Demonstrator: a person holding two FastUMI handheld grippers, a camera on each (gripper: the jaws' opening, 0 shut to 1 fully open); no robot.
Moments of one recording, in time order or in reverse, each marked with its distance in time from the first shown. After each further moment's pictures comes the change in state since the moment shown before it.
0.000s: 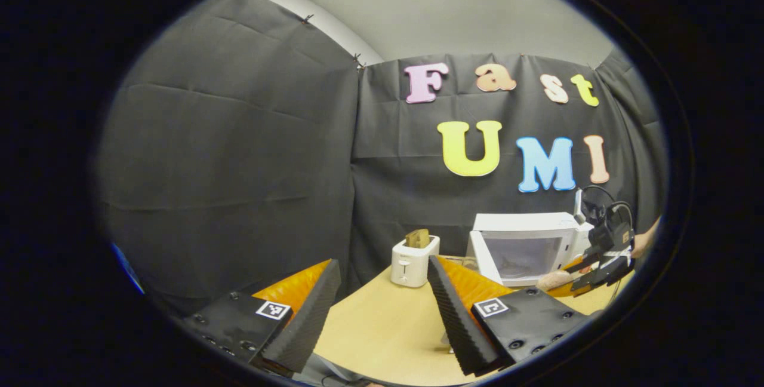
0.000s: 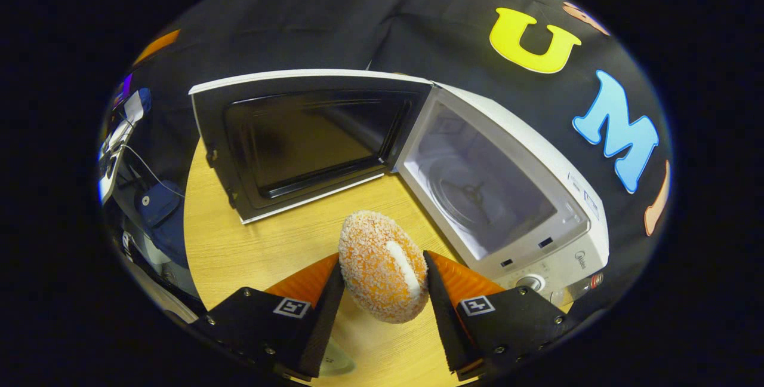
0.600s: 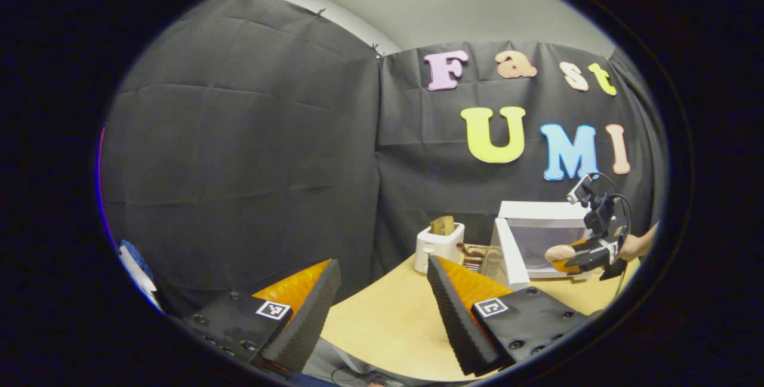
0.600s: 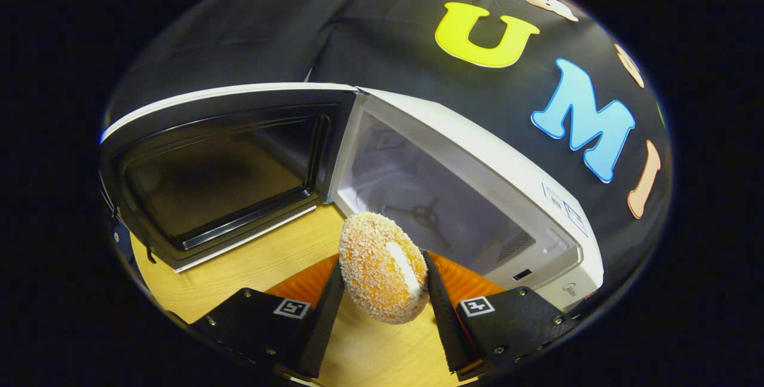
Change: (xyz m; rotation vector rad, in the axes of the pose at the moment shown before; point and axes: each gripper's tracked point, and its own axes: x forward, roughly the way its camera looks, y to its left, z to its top) left arm -0.007 0.019 -0.023 0.018 0.075 0.125; right arm 0.070 -0.070 0.030 0.132 -0.060 -0.231
